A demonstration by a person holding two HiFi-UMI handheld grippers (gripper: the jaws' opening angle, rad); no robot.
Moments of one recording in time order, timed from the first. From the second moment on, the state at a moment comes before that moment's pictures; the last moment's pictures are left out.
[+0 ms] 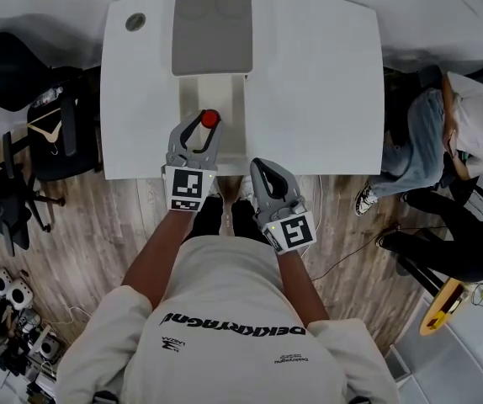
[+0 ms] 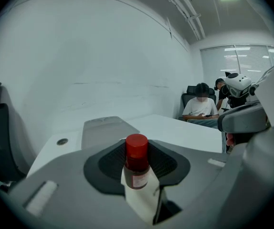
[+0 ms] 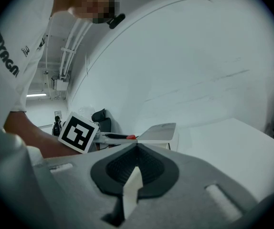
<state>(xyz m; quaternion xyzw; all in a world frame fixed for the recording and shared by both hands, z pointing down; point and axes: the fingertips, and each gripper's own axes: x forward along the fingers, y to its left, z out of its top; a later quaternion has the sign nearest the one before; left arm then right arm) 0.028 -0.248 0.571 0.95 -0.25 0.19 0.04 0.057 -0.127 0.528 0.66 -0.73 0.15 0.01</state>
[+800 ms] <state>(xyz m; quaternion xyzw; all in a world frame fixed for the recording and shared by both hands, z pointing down) 0.045 -0.266 0.595 0.95 -0.24 0.21 0.05 0.069 -0.136 0.536 0.67 -0.73 0.16 0.01</state>
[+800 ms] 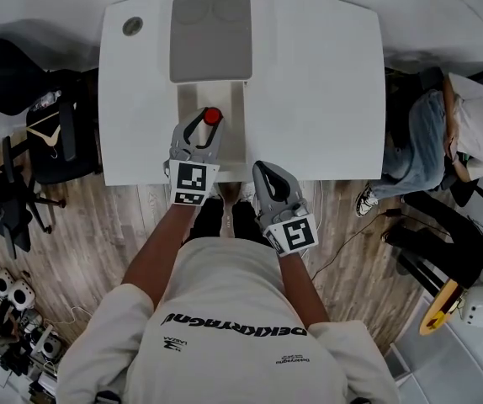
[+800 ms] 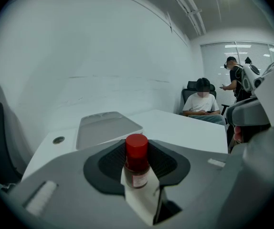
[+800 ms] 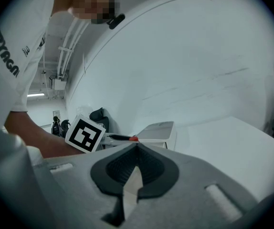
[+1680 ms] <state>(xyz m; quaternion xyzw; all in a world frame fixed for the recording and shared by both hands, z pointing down) 0.046 -0.267 0.615 0.94 -0.23 0.26 0.07 0.070 -0.140 0.538 0.67 -0.73 0.17 0.02</state>
